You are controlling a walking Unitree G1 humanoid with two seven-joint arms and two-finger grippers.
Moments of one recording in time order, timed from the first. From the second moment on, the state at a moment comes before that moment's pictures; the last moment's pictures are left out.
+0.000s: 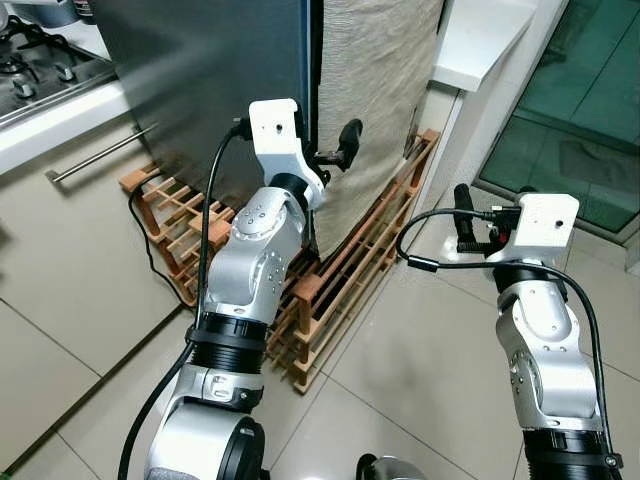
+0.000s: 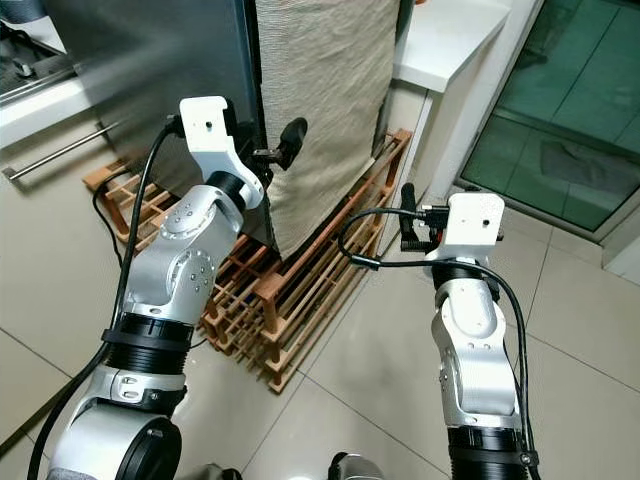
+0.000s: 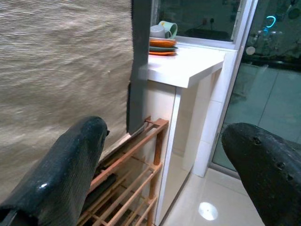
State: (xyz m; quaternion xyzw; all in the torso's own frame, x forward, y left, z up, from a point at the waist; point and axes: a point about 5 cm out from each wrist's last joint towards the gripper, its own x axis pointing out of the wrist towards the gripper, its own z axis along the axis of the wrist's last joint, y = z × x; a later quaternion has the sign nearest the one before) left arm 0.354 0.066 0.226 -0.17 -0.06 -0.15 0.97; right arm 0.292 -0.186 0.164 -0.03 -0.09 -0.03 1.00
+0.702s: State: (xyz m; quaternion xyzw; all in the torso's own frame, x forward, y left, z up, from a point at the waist) left arm 0.323 0.041 0.236 -0.13 -0.11 -0.26 0.95; right arm 0.291 -0.187 0.161 -0.03 -0.08 -0.04 1.00
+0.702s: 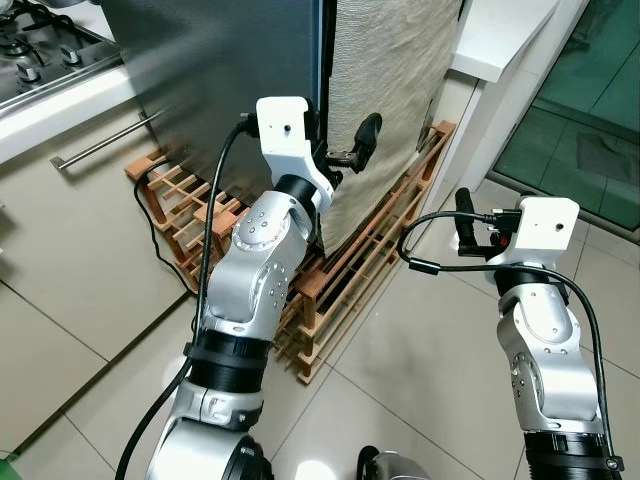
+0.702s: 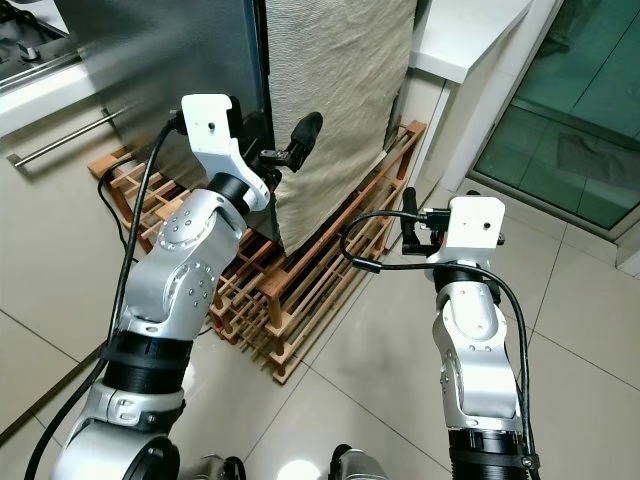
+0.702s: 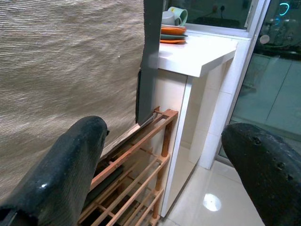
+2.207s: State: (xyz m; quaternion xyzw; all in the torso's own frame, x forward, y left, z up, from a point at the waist) left arm 0.332 0.055 0.208 -0.14 -0.07 -0.20 0.97; right arm 0.293 -0.184 0.160 -0.03 -0.08 -0.03 1.00
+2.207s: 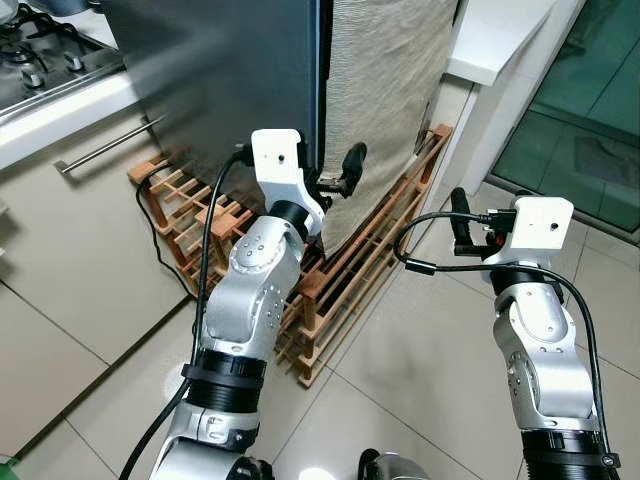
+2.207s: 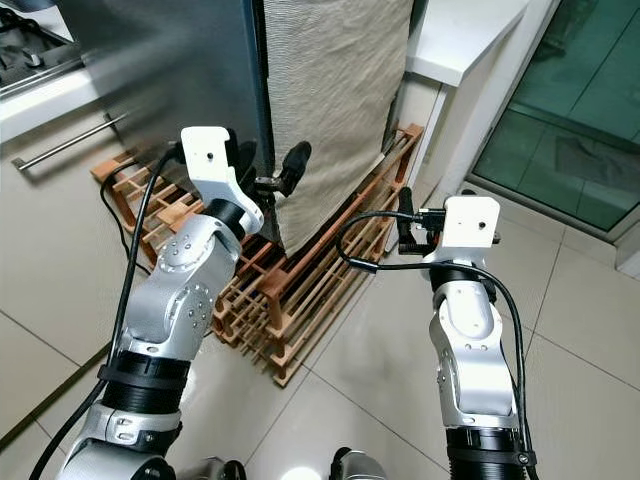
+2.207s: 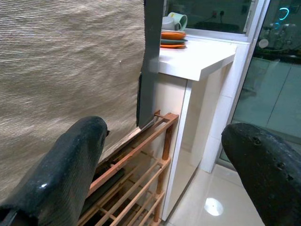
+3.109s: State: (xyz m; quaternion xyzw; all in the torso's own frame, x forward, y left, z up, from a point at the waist) left arm 0.345 0.044 0.208 -0.13 -0.07 -0.21 0.97; right arm 0.290 -0.186 0.156 -0.03 -0.08 -0.04 1.00
